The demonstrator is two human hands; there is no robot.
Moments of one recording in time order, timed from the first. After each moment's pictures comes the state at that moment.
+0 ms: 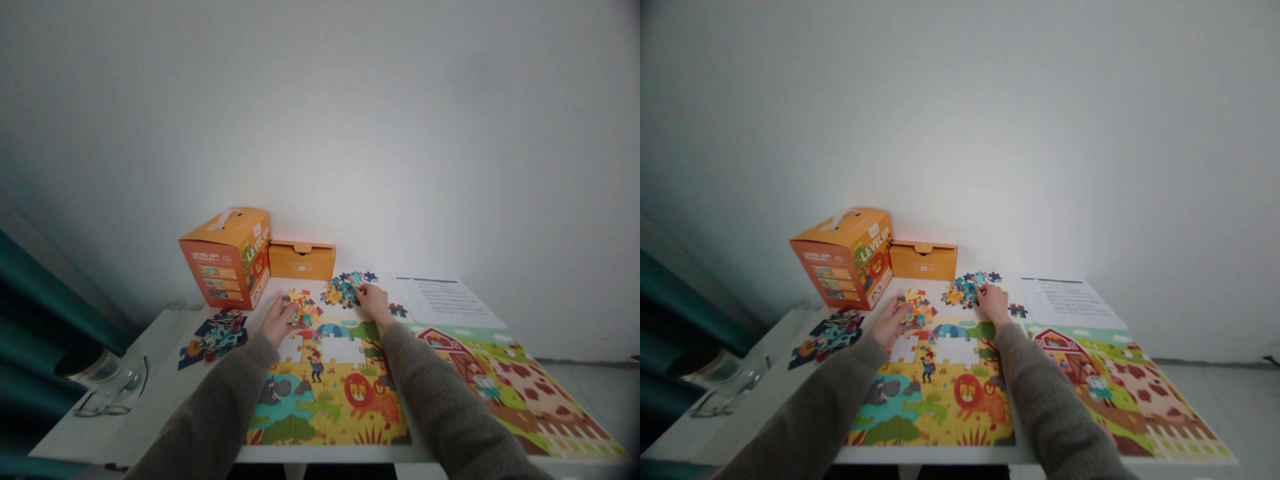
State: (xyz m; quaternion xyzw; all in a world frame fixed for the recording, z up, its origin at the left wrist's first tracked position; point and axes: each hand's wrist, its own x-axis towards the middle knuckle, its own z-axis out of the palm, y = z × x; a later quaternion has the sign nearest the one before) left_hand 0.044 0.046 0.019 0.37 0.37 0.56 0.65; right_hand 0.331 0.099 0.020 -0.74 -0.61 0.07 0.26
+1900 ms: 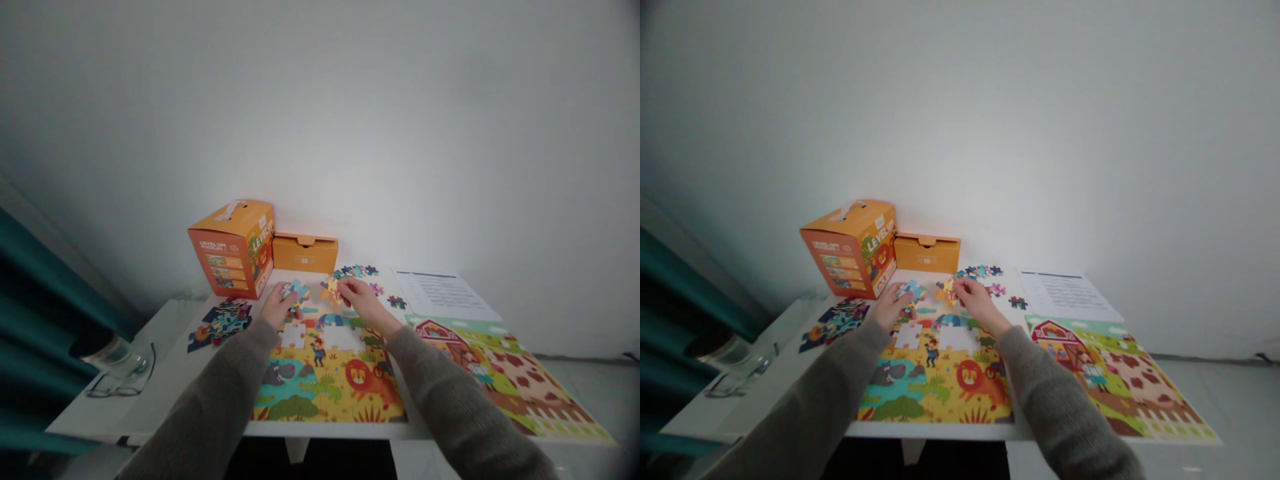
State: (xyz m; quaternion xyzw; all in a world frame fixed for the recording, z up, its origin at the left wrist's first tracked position) left_hand 0.029 0.047 0.028 0.46 0.40 0.52 0.60; right_hand 0.267 0.038 0.067 -0.50 -0.65 0.39 0.43
